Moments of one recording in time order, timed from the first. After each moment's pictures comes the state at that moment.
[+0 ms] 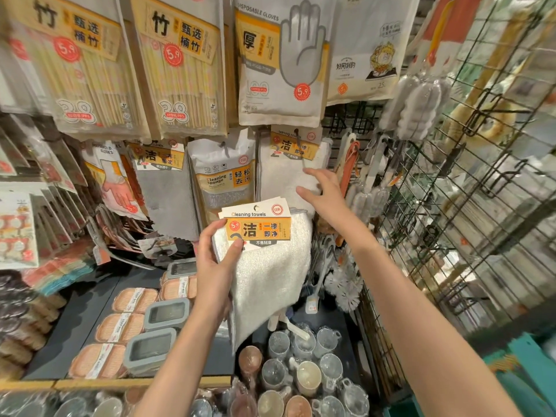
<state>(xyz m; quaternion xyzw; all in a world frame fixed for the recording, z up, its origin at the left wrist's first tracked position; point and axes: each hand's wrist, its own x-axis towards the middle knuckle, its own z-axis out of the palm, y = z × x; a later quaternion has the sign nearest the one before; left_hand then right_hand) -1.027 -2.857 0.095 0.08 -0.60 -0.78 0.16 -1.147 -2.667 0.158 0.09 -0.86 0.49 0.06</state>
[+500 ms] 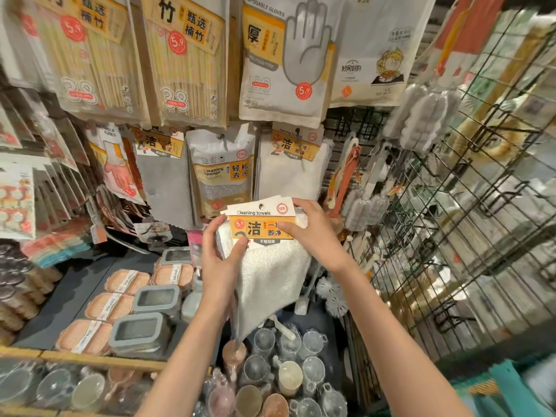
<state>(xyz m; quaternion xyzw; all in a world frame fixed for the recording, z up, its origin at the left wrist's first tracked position) -1.027 -2.814 0.087 0.11 -0.59 -0.77 0.22 -1.099 -2.658 0.142 0.15 -0.87 0.47 0.03</state>
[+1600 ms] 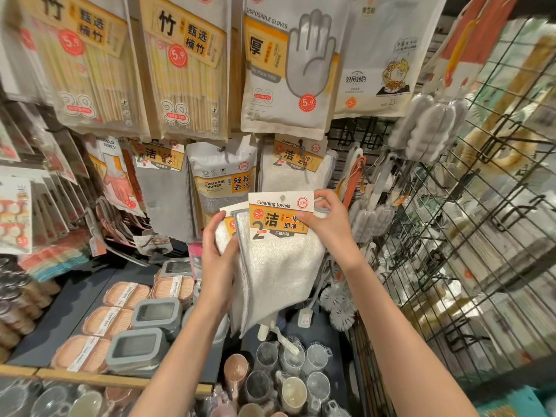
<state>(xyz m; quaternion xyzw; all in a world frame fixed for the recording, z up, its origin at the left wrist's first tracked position) -1.061 -2.825 0.098 0.07 -0.56 -0.80 0.20 -1.138 -2.651 0.148 0.08 -0.81 0.58 0.09</state>
